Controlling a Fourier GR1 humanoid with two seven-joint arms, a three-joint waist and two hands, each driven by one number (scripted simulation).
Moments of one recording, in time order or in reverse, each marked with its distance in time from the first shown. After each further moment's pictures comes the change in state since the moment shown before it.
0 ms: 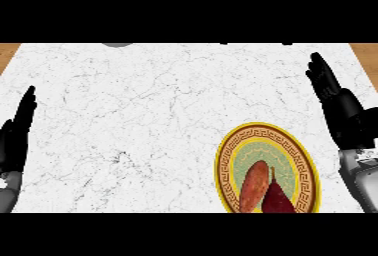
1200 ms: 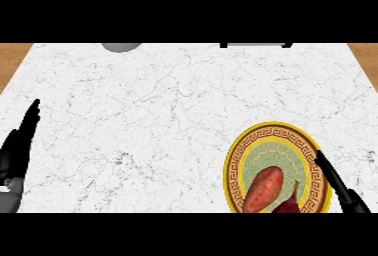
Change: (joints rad) left arm 0.024 -0.039 0.037 0.110 -0.014 -0.062 -0.017; right arm 0.606 -0.041 0.054 0.025 0.153 0.054 -0.661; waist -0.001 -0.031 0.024
